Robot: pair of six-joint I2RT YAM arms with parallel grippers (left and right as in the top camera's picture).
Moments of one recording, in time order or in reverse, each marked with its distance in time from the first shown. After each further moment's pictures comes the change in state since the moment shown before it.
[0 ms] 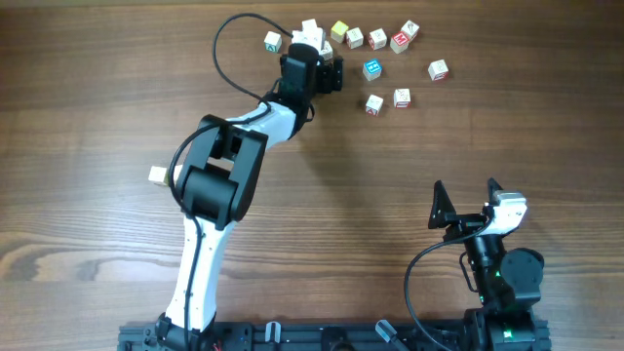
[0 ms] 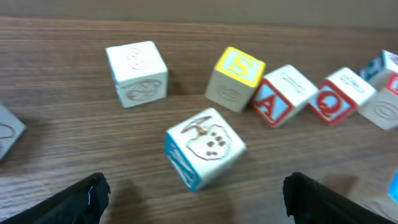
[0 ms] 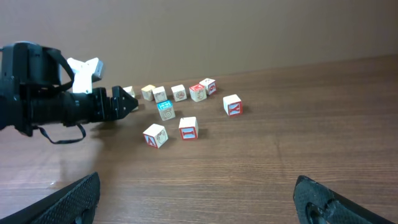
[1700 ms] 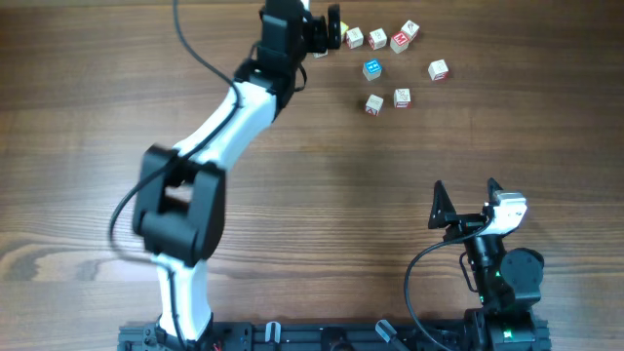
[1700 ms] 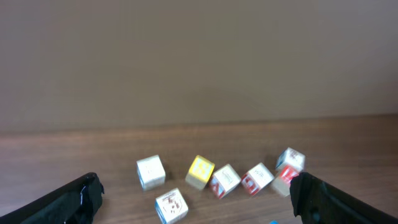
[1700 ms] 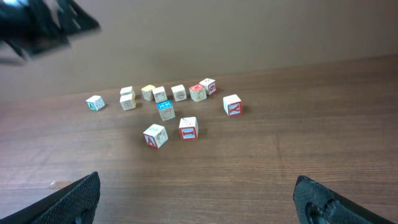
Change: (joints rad) left arm 0.017 -0.325 0.018 -0.216 0.003 -0.016; right arm 0.000 0.000 0.000 0.000 0.000 0.000
